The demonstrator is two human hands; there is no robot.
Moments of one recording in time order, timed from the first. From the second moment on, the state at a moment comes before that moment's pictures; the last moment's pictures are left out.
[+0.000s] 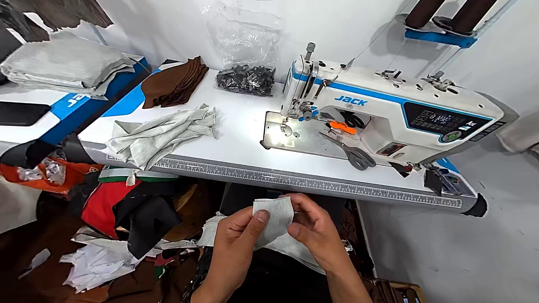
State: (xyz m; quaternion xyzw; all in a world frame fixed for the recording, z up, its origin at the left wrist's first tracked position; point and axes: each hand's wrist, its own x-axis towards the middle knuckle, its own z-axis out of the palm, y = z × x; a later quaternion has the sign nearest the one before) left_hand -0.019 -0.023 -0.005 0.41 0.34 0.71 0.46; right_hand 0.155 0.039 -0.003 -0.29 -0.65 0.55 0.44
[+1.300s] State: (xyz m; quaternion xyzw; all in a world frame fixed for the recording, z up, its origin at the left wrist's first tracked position) left_hand -0.016 -0.005 -0.006 0.43 0.43 0.74 0.28; right_hand 0.137 0.038 -0.002 -0.34 -0.63 0.41 0.56
